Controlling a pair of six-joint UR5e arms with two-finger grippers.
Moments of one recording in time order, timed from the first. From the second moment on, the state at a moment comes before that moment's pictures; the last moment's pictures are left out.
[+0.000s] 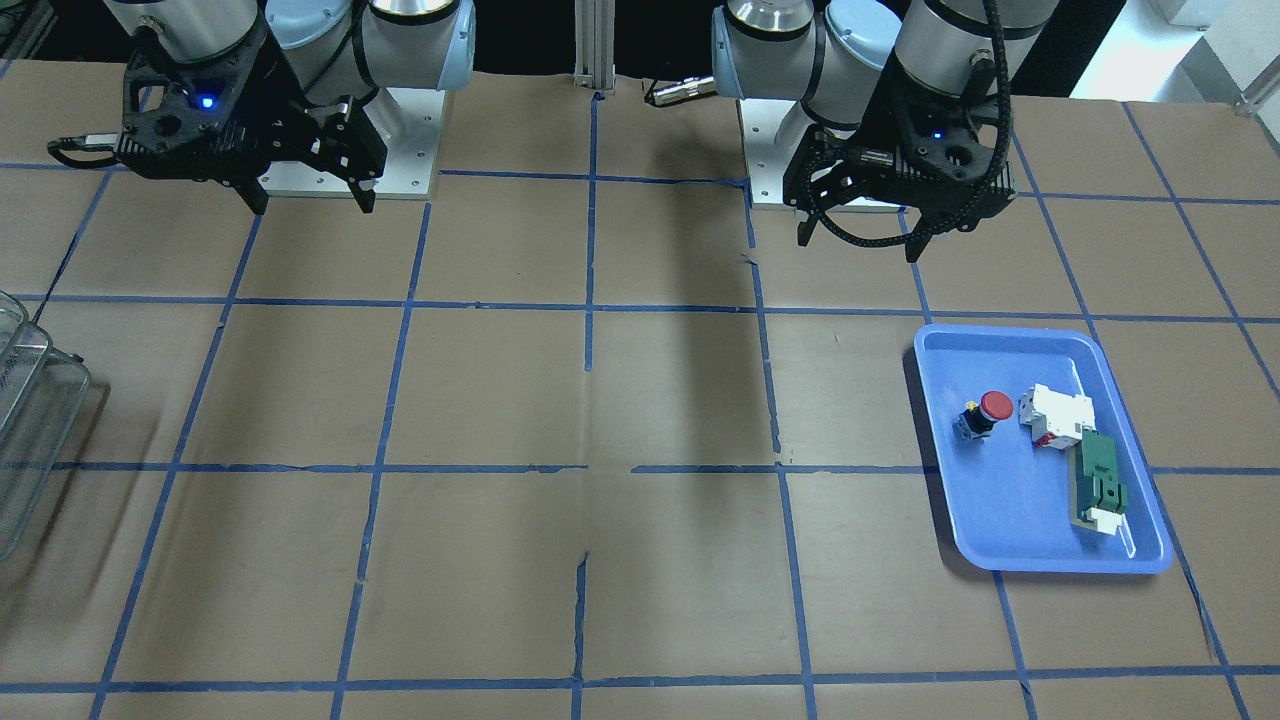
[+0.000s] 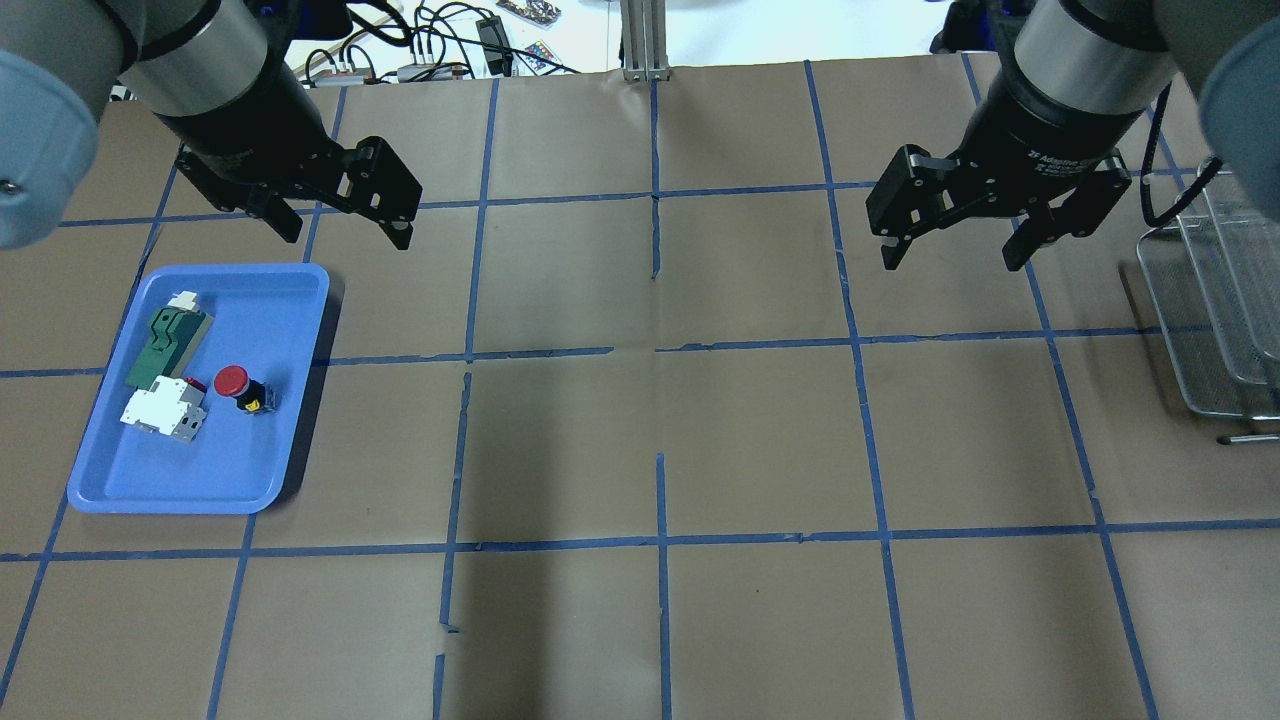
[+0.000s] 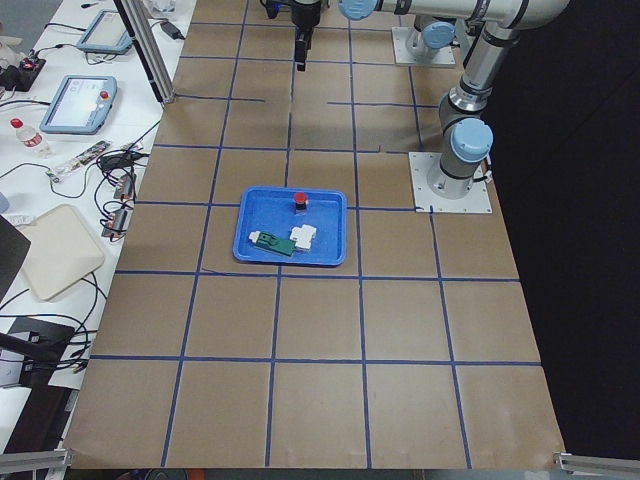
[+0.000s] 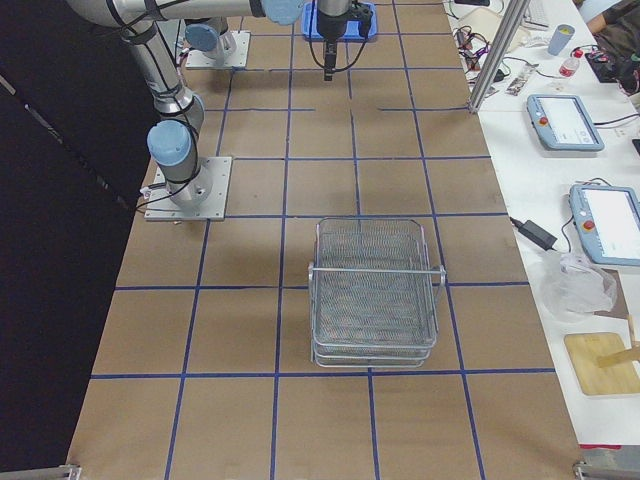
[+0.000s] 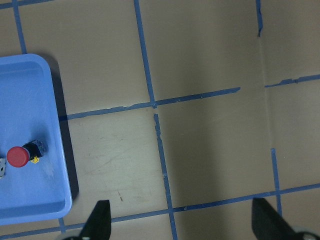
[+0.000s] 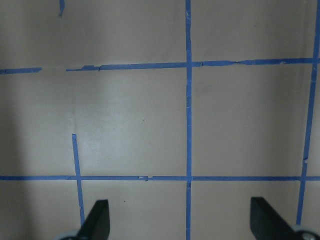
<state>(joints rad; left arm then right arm) -1.58 -1.55 -1.55 -1.57 1.54 0.13 1.56 -1.65 1.60 -1.48 -1.50 0.00</state>
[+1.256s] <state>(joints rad) -1.56 -1.55 -1.56 -1.53 1.55 0.15 1.56 -1.65 1.60 -1.49 -1.55 0.01</state>
